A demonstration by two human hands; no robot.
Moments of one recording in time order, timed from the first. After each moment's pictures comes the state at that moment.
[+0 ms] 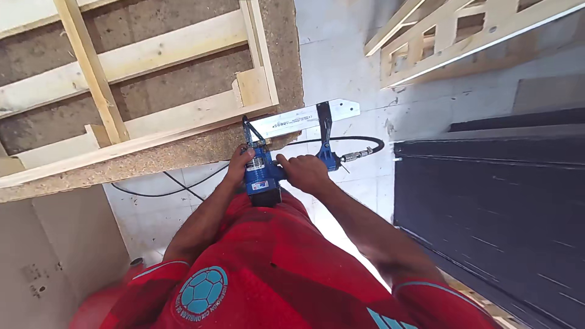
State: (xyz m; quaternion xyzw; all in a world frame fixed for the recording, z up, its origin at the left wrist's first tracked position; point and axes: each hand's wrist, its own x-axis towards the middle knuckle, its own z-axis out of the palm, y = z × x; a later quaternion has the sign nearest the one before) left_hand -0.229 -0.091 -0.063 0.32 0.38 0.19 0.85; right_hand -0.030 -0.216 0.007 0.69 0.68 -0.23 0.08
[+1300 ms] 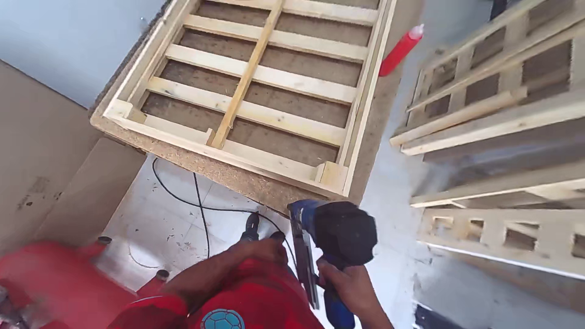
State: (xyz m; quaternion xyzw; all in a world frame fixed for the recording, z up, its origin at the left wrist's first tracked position) left_hand -0.307 -0.146 -0.017 0.62 0.29 -0.07 0.73; right_hand -0.075 -0.223 0.112 0.63 0.37 -0.58 -0.37
